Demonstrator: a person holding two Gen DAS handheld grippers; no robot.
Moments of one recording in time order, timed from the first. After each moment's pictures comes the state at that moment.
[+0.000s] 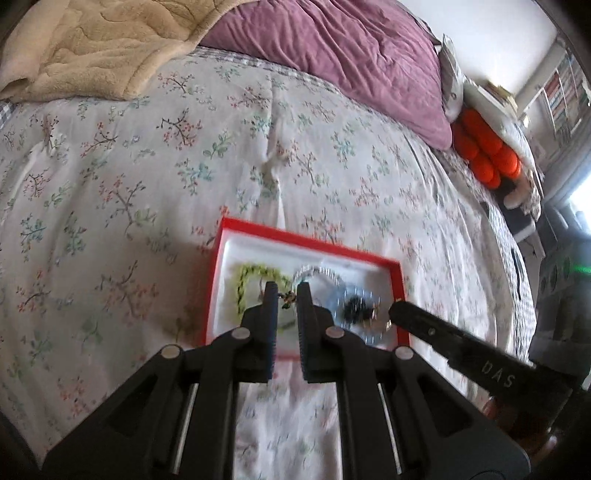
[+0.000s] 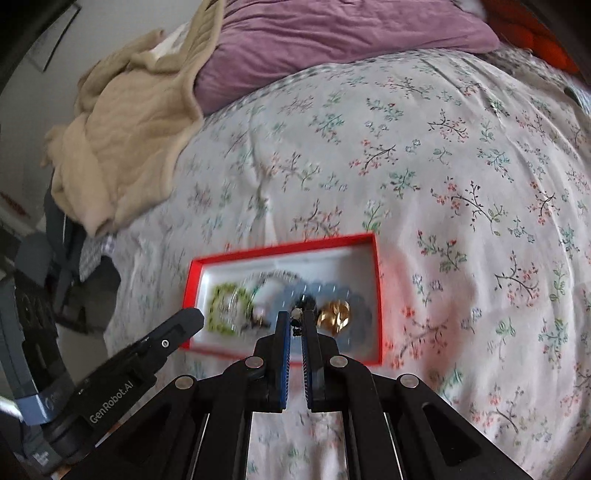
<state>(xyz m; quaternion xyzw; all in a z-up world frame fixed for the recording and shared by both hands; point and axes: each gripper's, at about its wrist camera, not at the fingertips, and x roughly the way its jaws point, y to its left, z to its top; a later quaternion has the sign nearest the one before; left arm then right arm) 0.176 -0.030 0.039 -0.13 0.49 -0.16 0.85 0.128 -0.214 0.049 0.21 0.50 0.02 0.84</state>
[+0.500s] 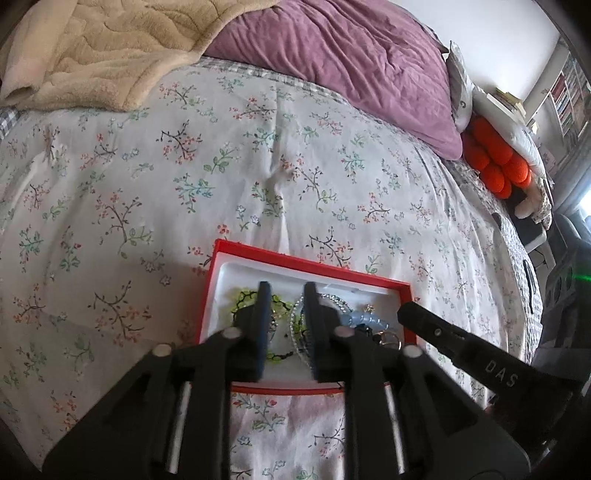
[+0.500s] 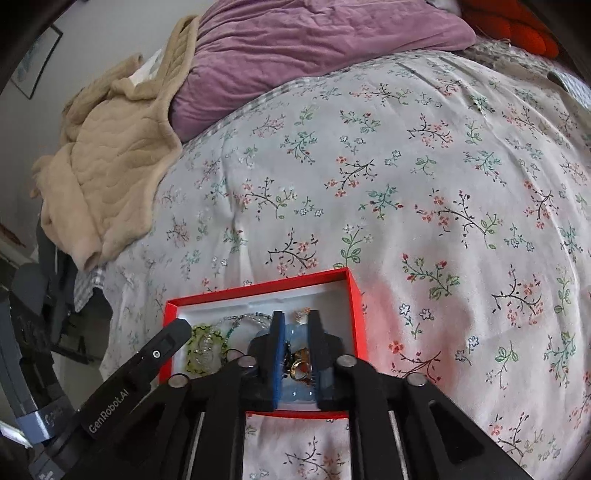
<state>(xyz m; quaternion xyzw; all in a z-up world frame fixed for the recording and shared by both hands) 0.183 -0.040 0.037 -0.12 0.47 -0.14 0.87 0.140 -0.233 0.038 0.24 0.48 0.00 0.85</state>
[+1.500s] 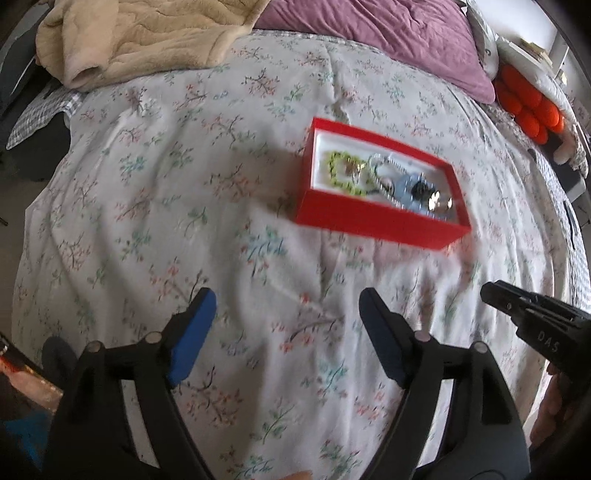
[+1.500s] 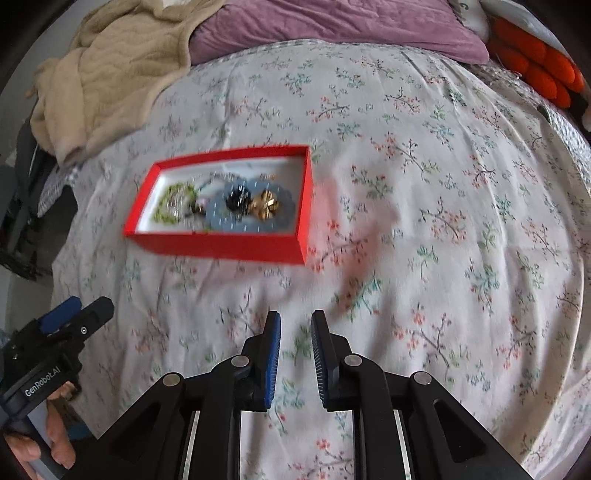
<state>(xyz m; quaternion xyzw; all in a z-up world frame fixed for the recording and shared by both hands) 0.071 0.003 0.034 -0.02 0.53 -0.05 0.85 0.039 -0.213 0.041 0.07 0.57 -0.01 0.82</state>
